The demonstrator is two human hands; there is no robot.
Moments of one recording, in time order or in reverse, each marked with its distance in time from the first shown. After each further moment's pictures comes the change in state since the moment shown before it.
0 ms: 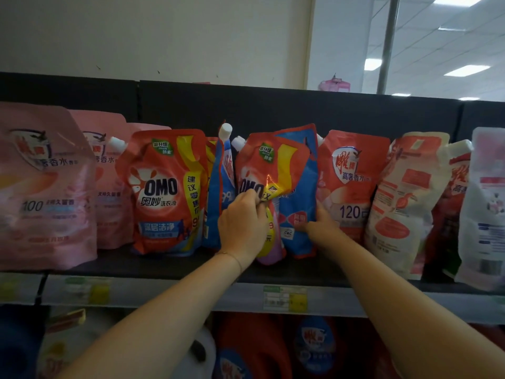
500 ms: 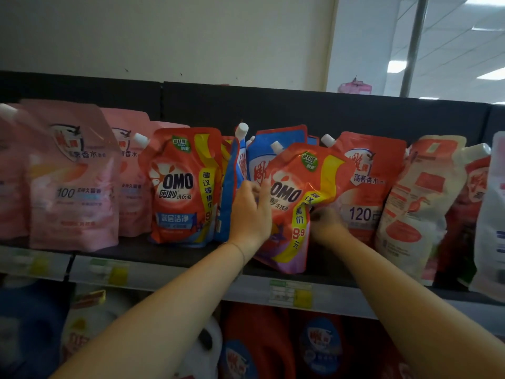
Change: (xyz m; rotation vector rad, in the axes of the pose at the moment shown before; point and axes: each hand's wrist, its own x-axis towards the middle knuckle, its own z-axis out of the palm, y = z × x) left_hand 0.004 0.006 -0.009 -0.468 -0.072 -0.308; right_hand 0.005 -0.004 0.004 -0.619 0.067 -0.041
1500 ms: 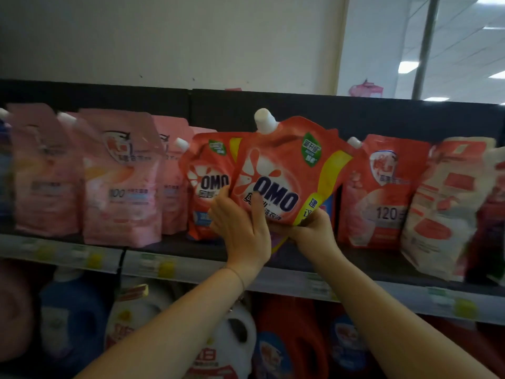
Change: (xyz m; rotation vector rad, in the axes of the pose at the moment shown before) left_hand -0.039 -0.011 -0.071 0.137 0.428 0.205; right_hand -0.087 -0.077 0.054 0.850 -0.024 -0.406
